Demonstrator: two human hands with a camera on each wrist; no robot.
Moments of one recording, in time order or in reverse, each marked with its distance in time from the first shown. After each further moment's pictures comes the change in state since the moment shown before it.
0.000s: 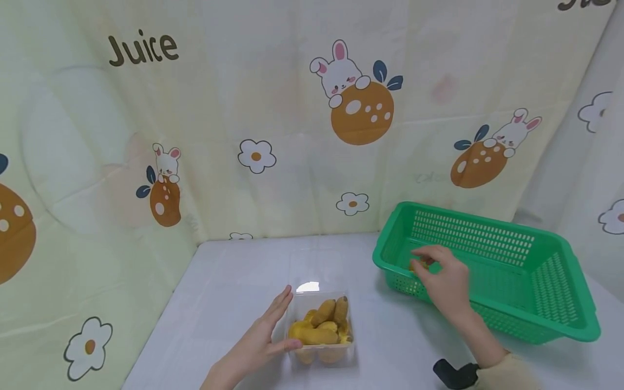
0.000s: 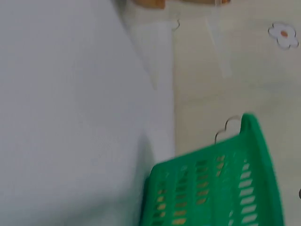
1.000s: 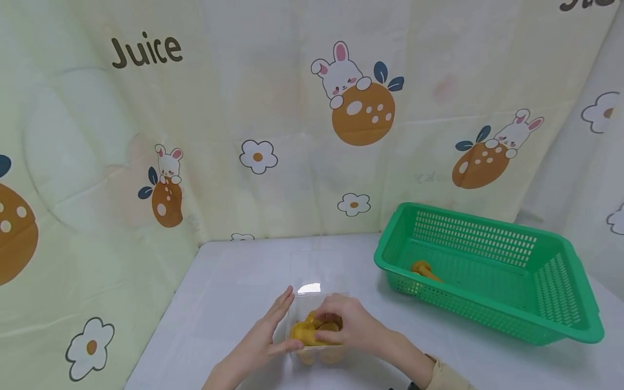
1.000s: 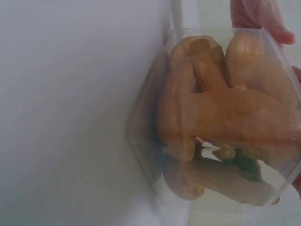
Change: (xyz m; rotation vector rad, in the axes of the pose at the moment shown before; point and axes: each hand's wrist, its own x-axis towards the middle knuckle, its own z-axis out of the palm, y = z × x) left_hand 0.000 -0.001 -0.001 0.004 -0.004 0.009; right_hand -0.044 -0.098 0.078 0.525 -0.850 -0.117
